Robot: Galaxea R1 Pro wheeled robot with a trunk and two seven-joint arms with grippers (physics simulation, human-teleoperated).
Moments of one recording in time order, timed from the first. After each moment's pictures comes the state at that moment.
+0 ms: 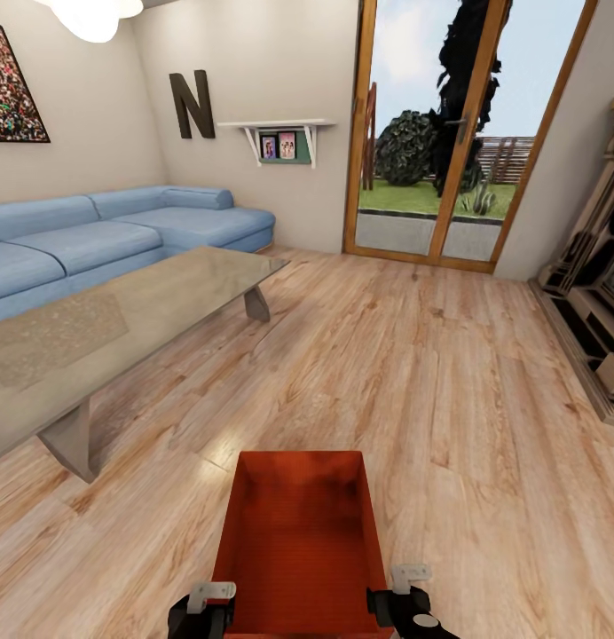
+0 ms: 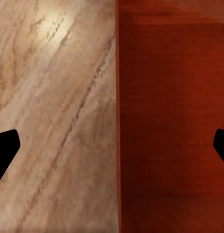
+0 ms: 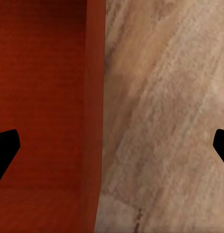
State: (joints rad) left arm -0.43 -0.06 0.10 -0.12 -0.14 -0.31 0.08; right arm -0.53 0.09 0.05 -0.05 0.00 -0.17 -0.10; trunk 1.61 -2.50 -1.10
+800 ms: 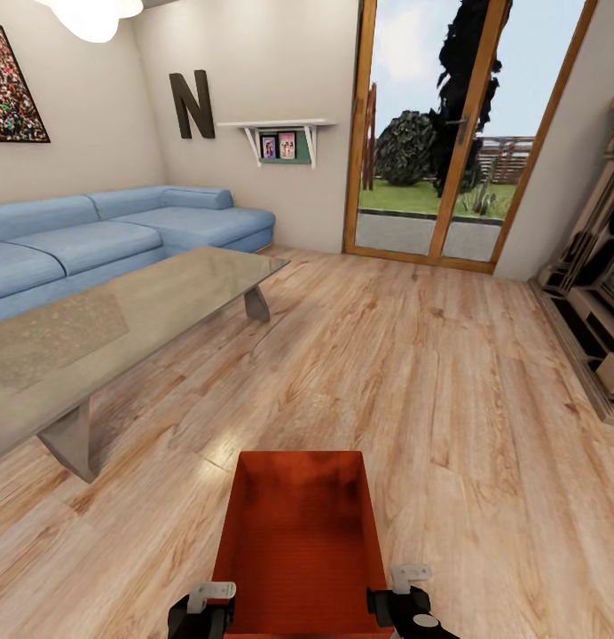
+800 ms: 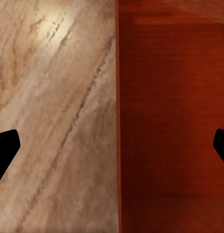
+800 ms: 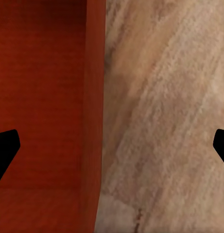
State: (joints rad) left arm -0.43 -0.06 0.10 -0.12 -0.14 -0.31 0.08; right arm -0.53 0.09 0.05 -0.05 0.00 -0.17 -0.10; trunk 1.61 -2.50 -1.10
